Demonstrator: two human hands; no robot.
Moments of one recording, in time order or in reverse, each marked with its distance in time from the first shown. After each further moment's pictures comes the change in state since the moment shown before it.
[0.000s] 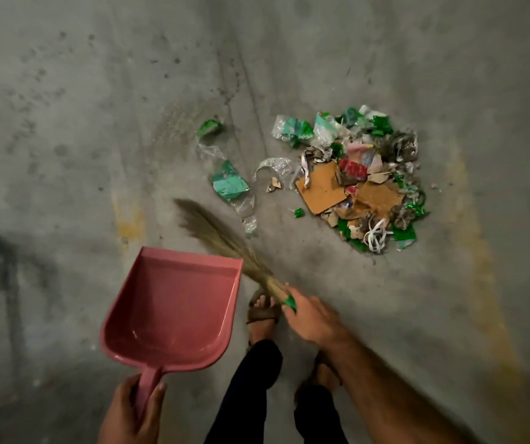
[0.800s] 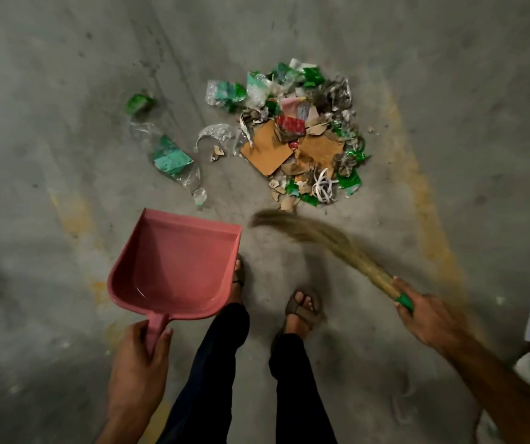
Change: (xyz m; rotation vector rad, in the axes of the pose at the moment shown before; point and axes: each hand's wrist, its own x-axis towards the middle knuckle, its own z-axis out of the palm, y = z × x) left_hand -0.050 0.048 0.061 0.079 -0.142 0.183; right_hand -0.156 0.306 0.001 -0.186 0.215 0.397
